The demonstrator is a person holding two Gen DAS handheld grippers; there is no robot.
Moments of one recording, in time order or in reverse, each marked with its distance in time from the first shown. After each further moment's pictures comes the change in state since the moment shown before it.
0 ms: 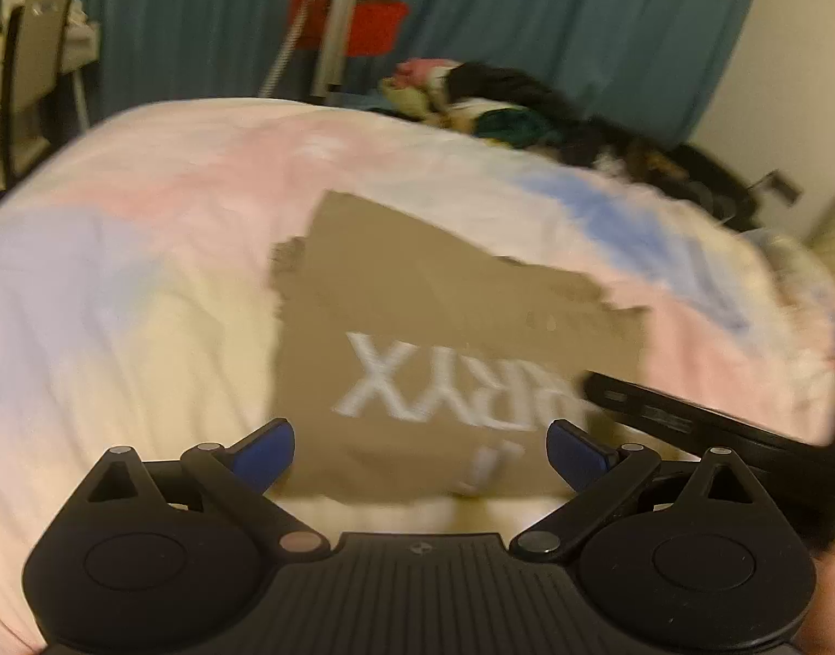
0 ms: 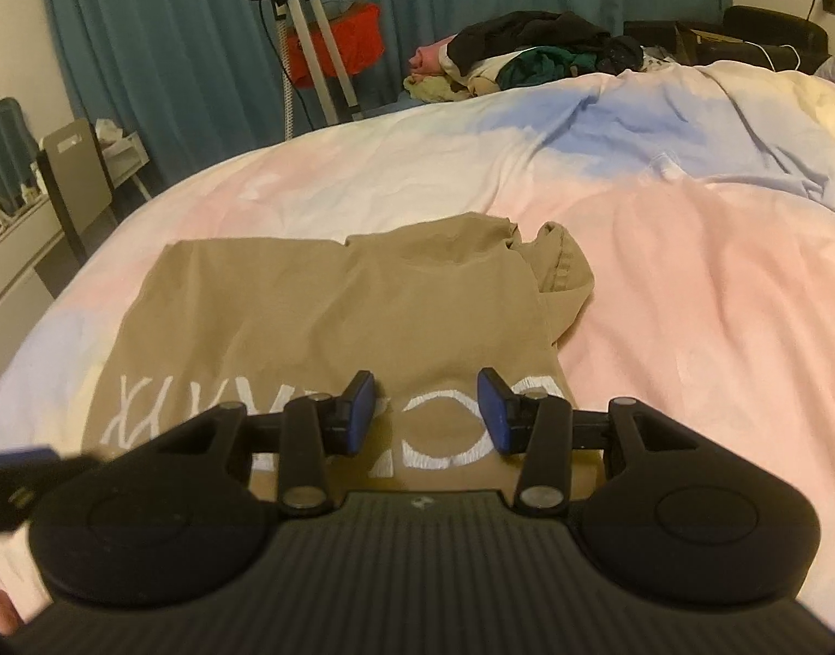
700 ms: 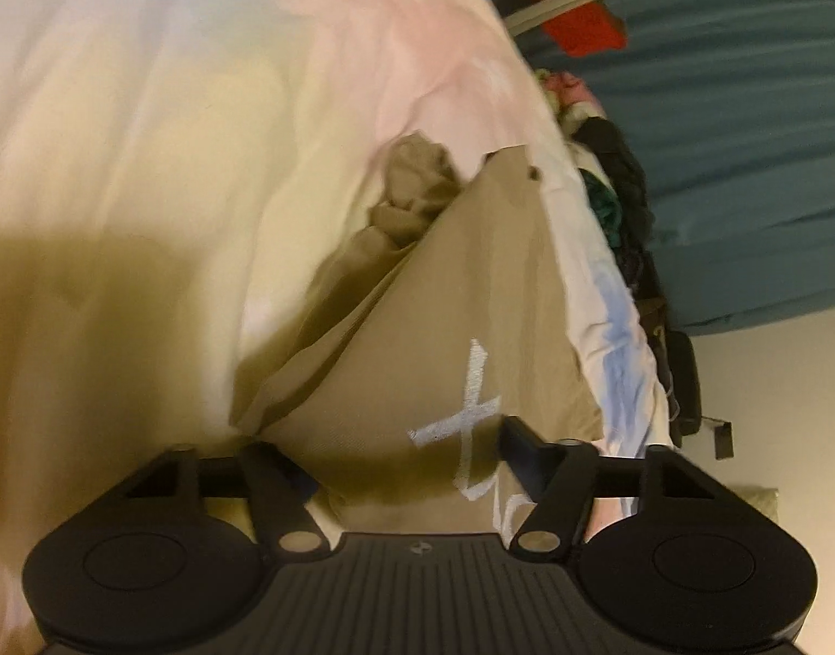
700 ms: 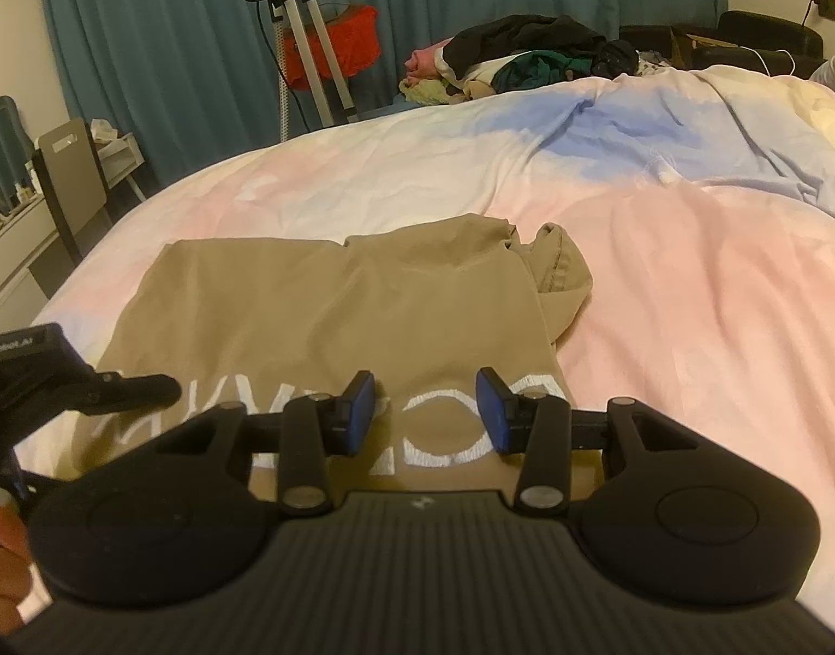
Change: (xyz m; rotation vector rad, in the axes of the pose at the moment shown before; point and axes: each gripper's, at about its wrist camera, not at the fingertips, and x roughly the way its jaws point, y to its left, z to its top) left arm 0.067 0.085 -0.004 -0.726 0.043 -0.177; right arm 0.000 0.004 -0.004 -0.011 -0.004 -0.022
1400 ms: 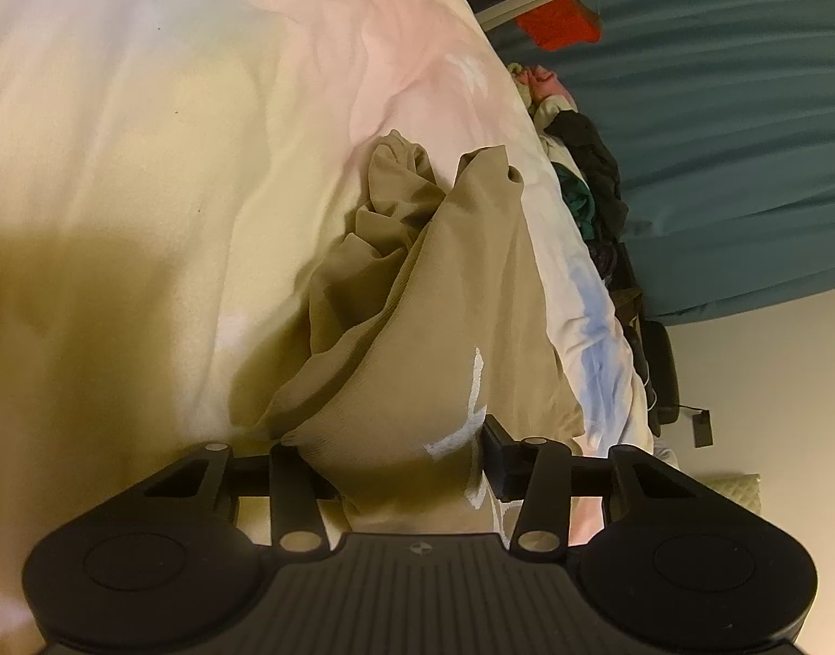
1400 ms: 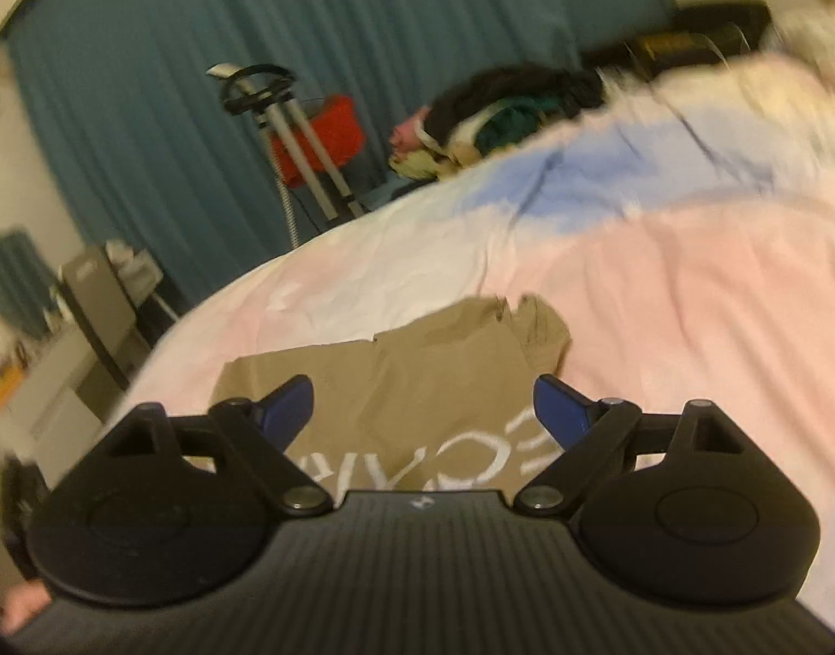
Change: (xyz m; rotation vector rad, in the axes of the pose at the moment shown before) left arm 0.004 0.014 0.008 -0.016 0.022 -0.044; right arm -0.065 -0.018 0.016 0.277 -0.117 0.080
